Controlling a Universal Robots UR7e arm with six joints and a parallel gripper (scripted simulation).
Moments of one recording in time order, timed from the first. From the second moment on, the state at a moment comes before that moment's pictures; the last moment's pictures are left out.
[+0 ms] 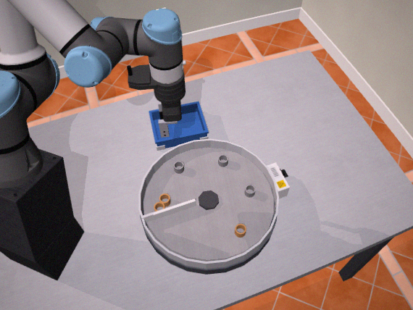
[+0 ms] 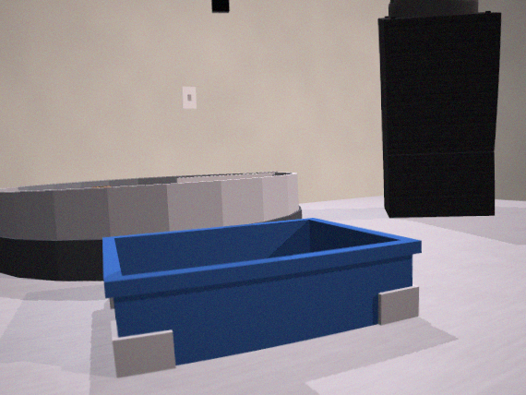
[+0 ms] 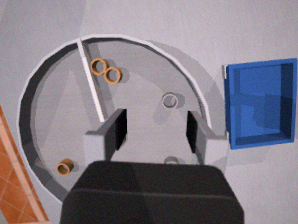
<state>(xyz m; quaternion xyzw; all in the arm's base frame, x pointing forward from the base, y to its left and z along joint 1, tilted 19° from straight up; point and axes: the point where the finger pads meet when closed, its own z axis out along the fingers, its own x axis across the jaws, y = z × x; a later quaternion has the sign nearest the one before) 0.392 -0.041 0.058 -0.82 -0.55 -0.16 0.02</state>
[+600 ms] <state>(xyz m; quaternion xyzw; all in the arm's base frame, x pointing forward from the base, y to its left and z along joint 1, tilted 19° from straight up) 0.358 -0.046 0.004 -0.82 -0.55 -0.16 0.02</state>
